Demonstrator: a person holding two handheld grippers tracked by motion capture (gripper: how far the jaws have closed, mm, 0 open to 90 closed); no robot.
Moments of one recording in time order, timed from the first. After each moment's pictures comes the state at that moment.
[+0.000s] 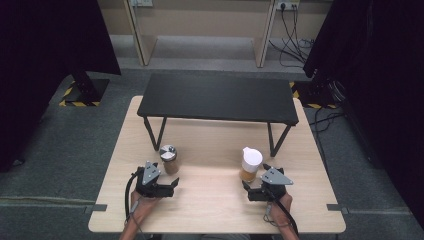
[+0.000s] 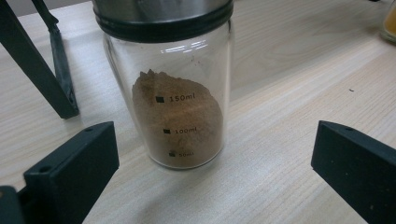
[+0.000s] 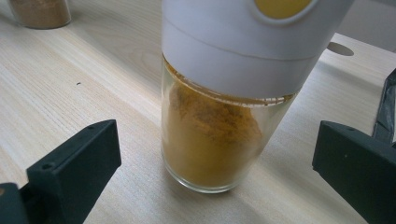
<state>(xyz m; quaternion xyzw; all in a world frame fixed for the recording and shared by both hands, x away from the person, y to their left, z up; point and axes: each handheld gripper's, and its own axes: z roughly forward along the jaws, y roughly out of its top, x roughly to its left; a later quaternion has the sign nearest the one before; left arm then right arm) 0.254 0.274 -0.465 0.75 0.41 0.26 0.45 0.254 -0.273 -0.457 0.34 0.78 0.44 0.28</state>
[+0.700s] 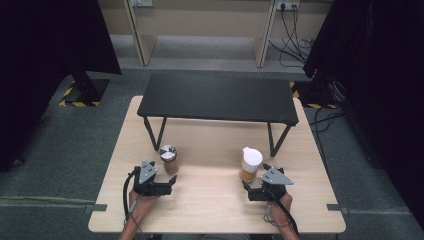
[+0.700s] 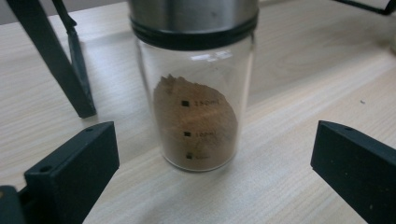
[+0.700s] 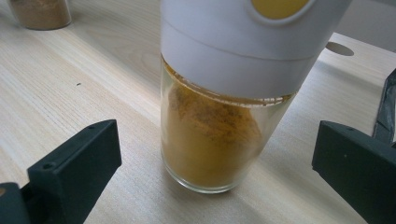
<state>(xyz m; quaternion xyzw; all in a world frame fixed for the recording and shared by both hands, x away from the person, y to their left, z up) 0.251 0.280 -0.466 0.73 0.43 0.27 0.46 0.254 -0.274 -0.457 0.34 0.78 0.44 0.28</state>
